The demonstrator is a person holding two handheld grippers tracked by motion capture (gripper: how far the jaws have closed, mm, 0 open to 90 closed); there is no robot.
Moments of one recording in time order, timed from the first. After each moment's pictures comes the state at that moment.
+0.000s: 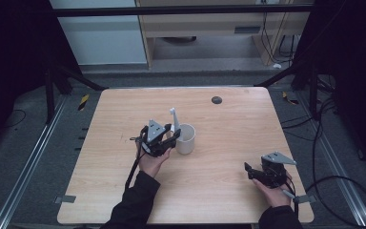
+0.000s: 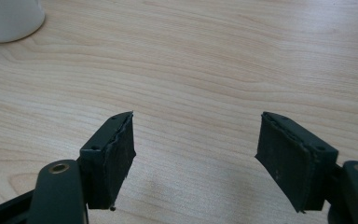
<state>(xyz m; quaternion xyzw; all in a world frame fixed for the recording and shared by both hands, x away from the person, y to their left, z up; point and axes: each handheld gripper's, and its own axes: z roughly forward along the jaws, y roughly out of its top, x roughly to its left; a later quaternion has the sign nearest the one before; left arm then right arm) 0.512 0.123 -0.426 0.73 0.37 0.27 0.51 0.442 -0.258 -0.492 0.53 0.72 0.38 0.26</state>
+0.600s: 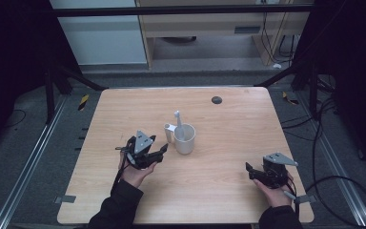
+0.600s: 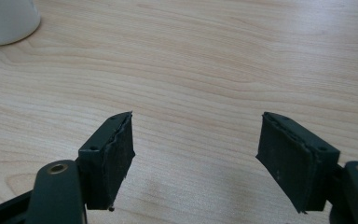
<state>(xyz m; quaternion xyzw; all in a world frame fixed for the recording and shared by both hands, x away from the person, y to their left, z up) 0.478 0.168 -0.434 0.77 0.37 0.27 0.45 0.438 -0.260 -0.490 0.53 0.71 0.37 0.26</state>
